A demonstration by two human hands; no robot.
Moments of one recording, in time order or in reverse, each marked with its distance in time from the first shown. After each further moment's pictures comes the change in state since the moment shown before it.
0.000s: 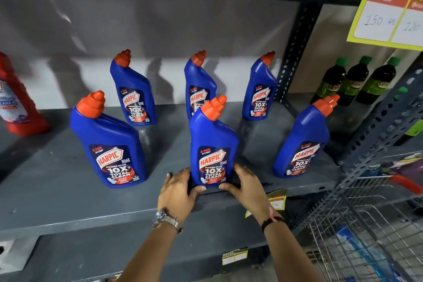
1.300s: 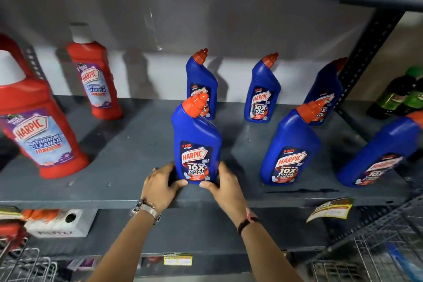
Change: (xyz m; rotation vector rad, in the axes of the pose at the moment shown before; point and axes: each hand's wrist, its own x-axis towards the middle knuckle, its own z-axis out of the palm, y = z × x) left_hand -0.008 -0.130 -0.129 -0.046 0.069 -0.091; right_hand 0.002 -0.145 0.132 0.225 -0.087 0.003
